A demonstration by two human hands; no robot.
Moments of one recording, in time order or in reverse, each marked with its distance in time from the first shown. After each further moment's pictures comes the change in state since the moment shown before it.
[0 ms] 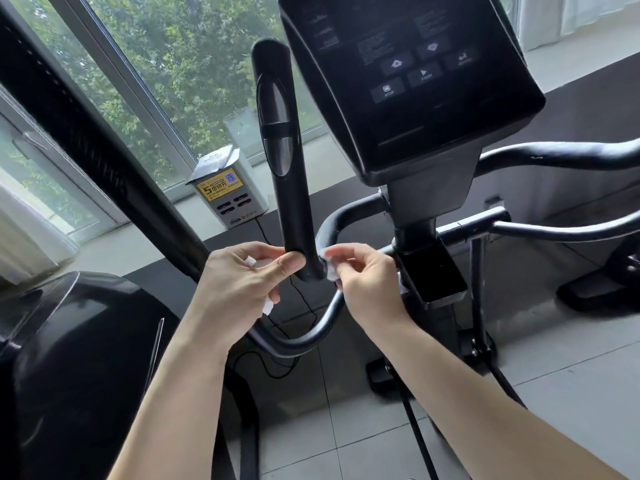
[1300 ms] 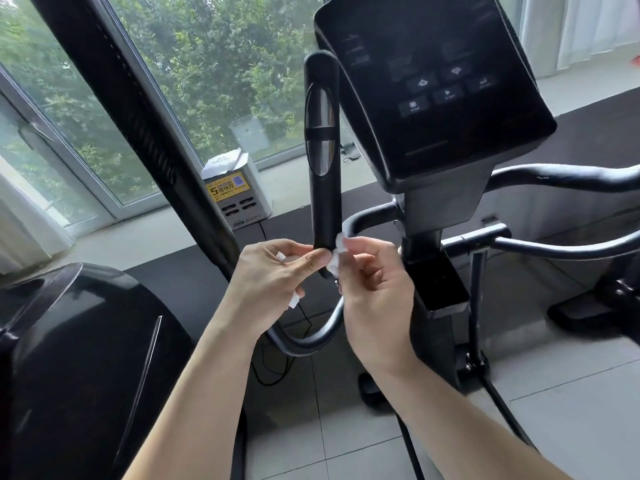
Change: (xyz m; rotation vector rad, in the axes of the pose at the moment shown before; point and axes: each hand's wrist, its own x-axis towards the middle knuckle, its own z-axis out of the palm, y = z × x) left_hand 0.002 -0.010 -0.005 -0.073 -0.064 0.072; right_hand -0.050 -0.032 0.029 0.106 0.137 -0.354
